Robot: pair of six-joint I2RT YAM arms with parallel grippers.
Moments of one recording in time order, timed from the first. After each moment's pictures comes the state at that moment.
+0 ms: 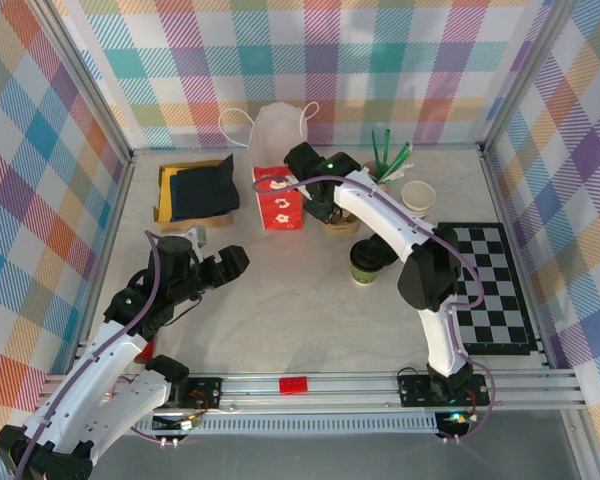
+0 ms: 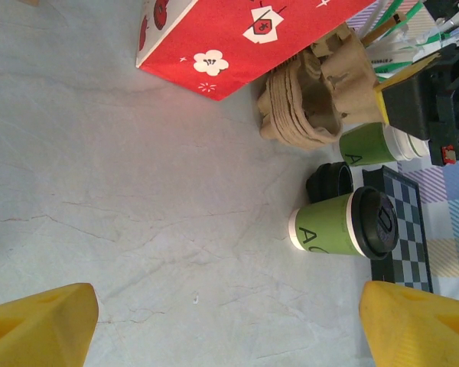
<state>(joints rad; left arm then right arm) -0.43 0.74 0.75 -0.61 0.14 -0.80 0.72 2.09 2.09 -1.23 0.43 -0.26</state>
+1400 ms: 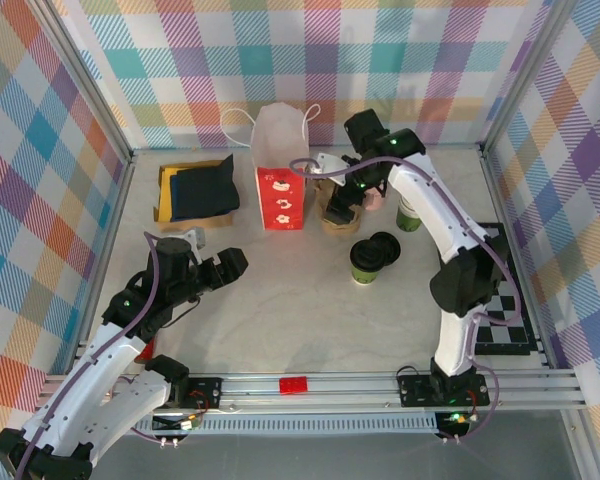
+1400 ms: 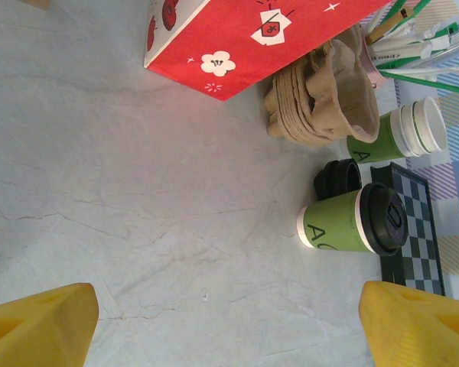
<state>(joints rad) -0.43 0.73 0.75 -0.63 0.13 -0.78 0.48 1.92 2.06 -1.26 -0.28 -0.82</state>
